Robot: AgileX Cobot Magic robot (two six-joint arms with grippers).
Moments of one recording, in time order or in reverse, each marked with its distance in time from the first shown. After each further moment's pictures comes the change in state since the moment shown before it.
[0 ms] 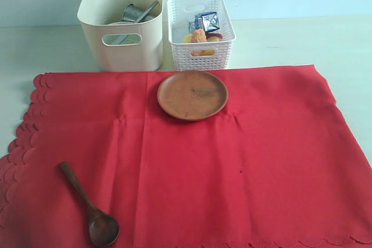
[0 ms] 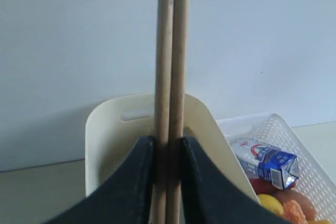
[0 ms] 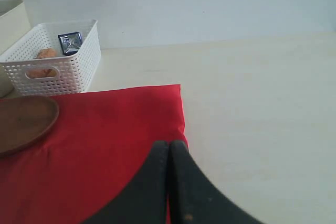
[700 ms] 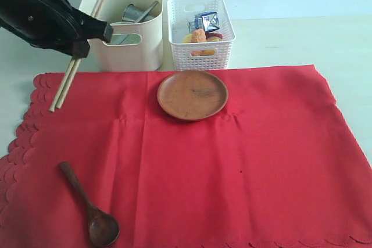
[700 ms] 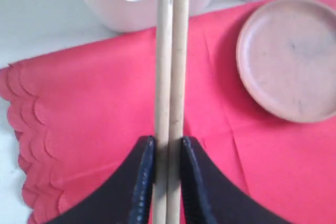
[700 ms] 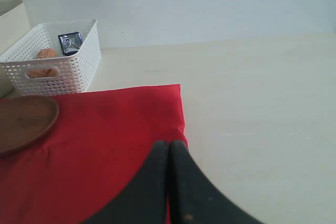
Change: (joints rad) left arm -0.160 -0.161 0.224 -0.005 0.609 -0.036; right arm 0.000 0.000 0.000 0.000 0.000 0.000
